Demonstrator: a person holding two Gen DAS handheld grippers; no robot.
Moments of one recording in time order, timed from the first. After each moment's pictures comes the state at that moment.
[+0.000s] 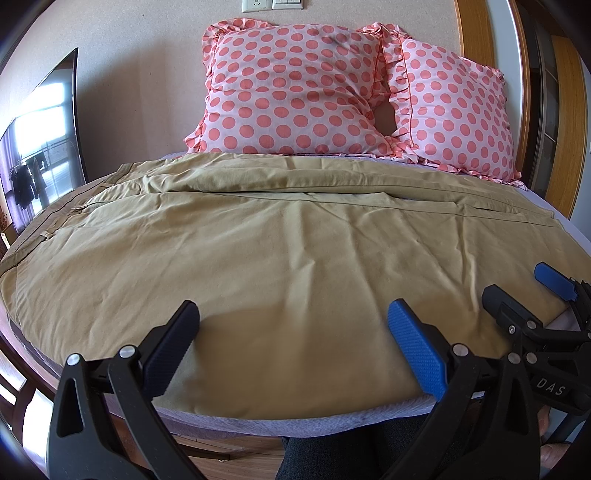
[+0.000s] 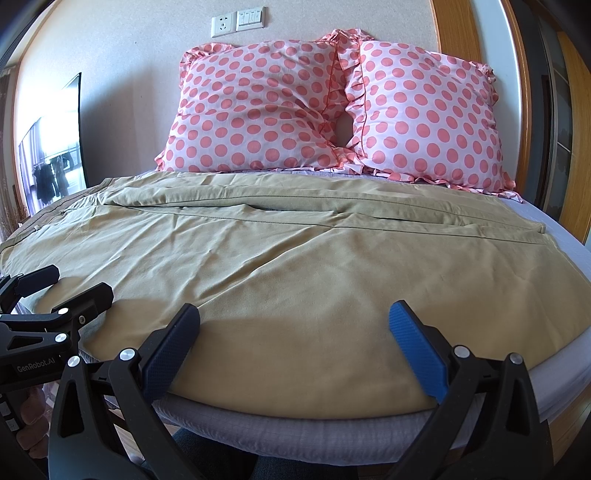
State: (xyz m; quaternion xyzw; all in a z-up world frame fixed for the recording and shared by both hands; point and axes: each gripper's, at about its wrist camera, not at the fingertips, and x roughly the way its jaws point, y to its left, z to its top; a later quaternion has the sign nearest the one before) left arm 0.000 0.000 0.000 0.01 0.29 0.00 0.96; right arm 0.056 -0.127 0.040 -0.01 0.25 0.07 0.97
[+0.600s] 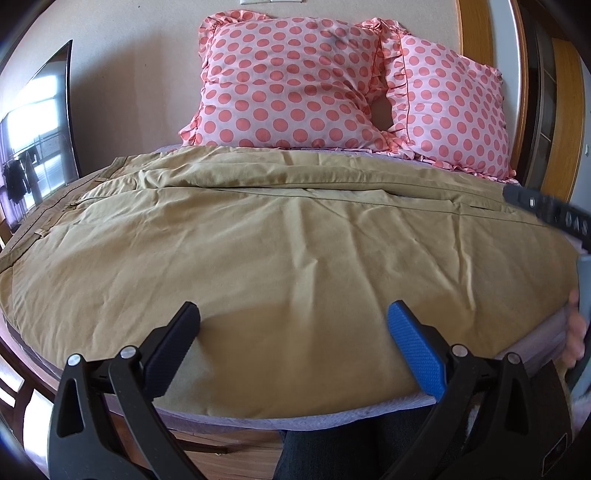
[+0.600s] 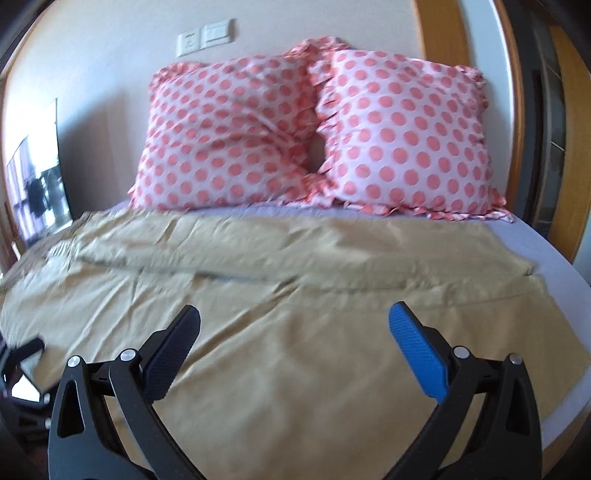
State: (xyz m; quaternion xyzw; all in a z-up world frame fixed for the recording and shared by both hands) left arm 0.001 0.011 0.006 0.00 0.31 -0.02 0.95; right arm 0.122 -0.192 0.107 0.03 0.25 0.04 0.97
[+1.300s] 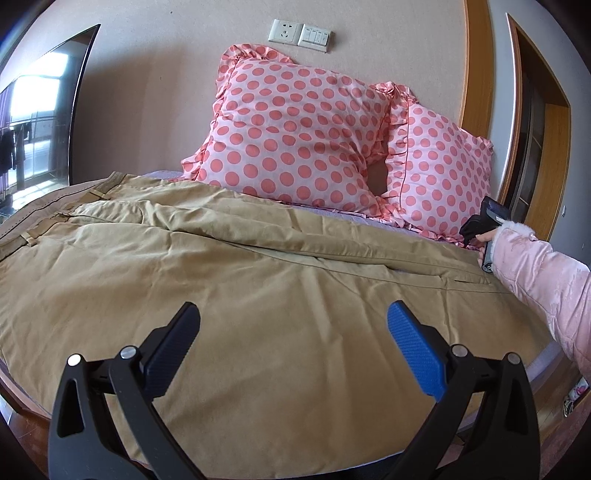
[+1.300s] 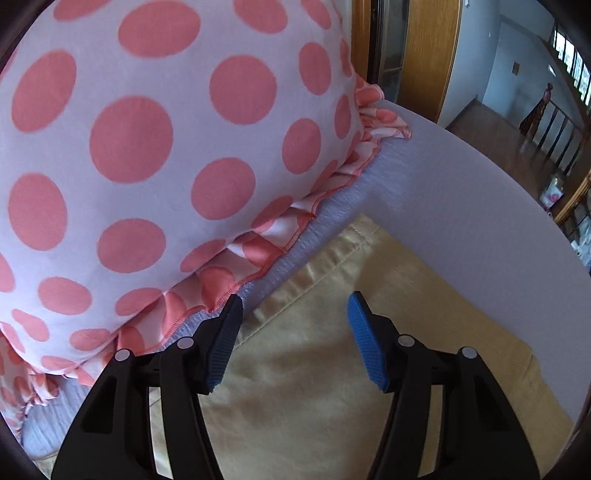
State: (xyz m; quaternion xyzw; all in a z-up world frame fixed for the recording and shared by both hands) left arm 0.013 0.061 0.030 -0.08 0.22 -0.07 0.97; right arm 0.422 -0.403 0.059 0.18 0.44 -0.32 0.82
